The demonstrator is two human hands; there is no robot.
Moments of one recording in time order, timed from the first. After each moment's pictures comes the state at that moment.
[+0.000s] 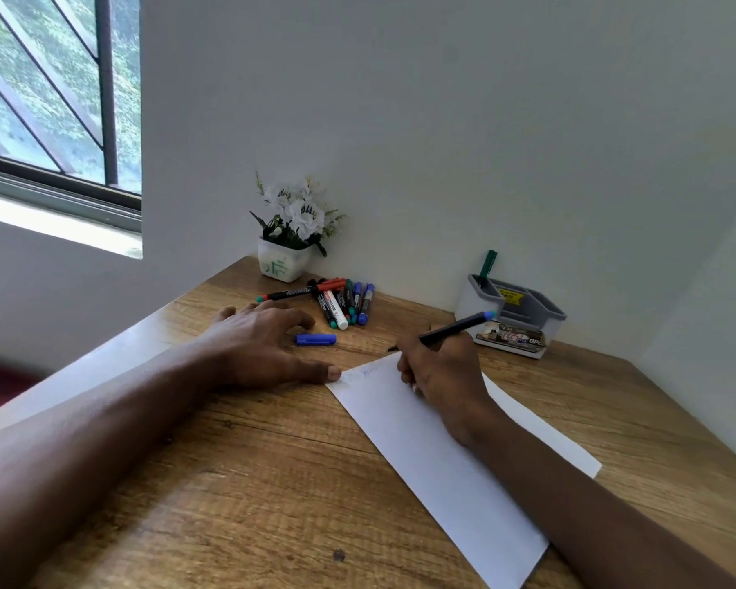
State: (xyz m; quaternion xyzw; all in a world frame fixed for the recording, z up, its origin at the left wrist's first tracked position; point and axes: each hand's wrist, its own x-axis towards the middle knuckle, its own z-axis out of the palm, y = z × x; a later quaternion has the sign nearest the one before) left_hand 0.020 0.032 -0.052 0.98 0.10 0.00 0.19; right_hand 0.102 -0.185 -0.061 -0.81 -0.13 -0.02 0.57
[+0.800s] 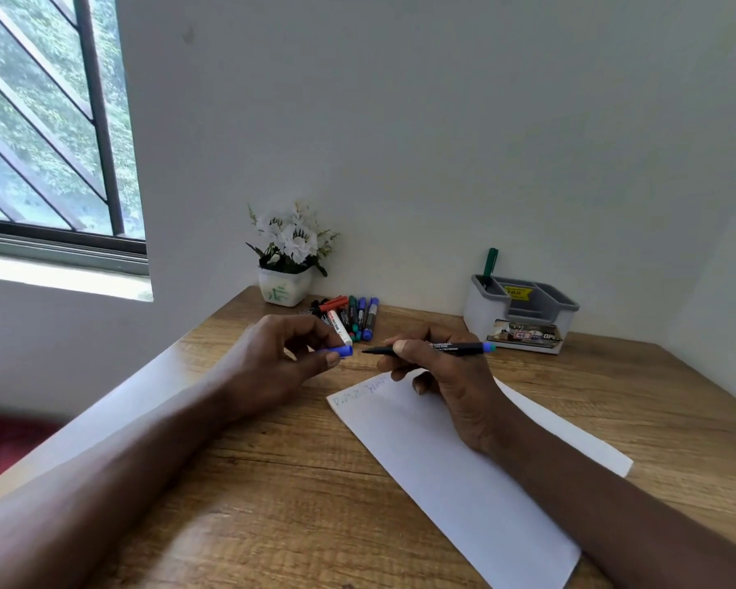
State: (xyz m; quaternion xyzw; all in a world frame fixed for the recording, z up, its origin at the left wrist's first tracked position) left_hand 0.030 0.032 -0.068 0.90 -0.04 0.23 0.37; right_hand 0.107 -0.199 -0.061 -0.67 -0.30 0.08 0.68
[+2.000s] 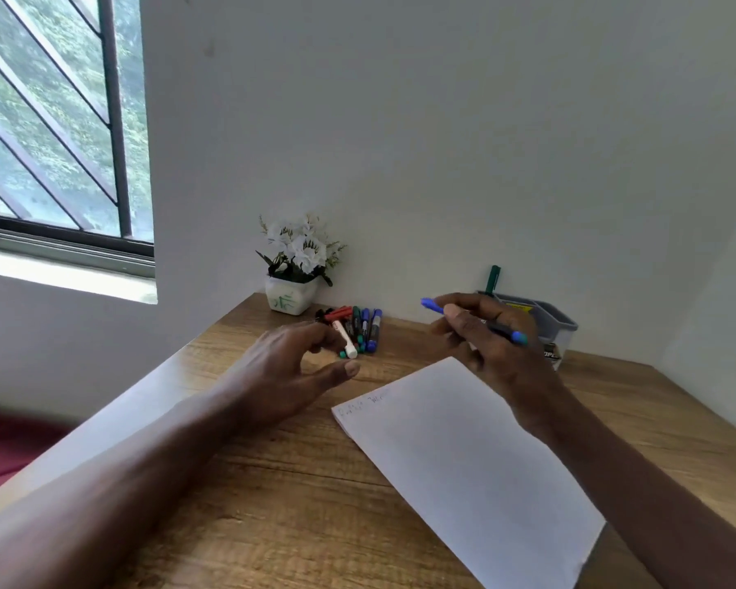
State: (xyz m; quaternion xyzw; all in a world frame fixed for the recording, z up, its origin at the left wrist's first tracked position) left_hand 0.022 0.031 -0.063 0.94 -0.03 0.23 0.26; right_hand 0.115 -0.224 -0.020 -0.69 -0.33 -0.05 0.64
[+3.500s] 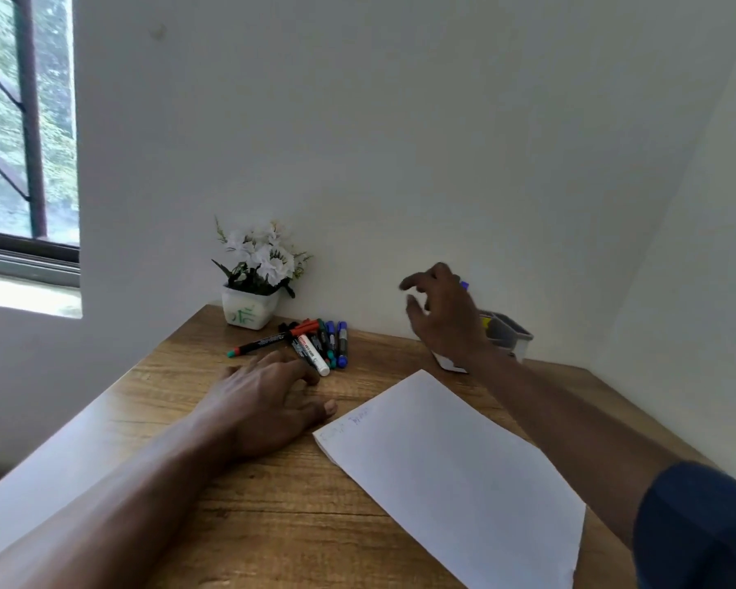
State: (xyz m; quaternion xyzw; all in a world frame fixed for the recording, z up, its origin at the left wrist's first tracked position) left_hand 0.042 0.030 -0.063 0.98 0.02 0.07 0.17; right_hand 0.233 -0.183 -0.012 -0.85 -0.32 -0.35 0.23
